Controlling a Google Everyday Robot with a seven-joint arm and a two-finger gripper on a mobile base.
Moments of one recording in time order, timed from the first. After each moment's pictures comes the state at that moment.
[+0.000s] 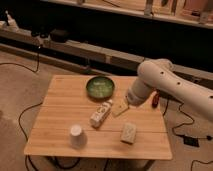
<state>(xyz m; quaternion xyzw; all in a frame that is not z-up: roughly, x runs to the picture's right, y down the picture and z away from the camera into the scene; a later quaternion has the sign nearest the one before) 0.136 0.107 0.669 -0.06 -0.36 -0.76 0.54</state>
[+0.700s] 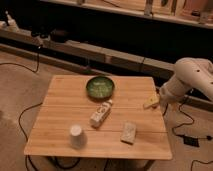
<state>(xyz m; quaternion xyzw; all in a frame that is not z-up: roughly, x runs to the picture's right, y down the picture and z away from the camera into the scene) 0.295 0.089 0.706 -0.17 -0.28 -0.64 0.70</state>
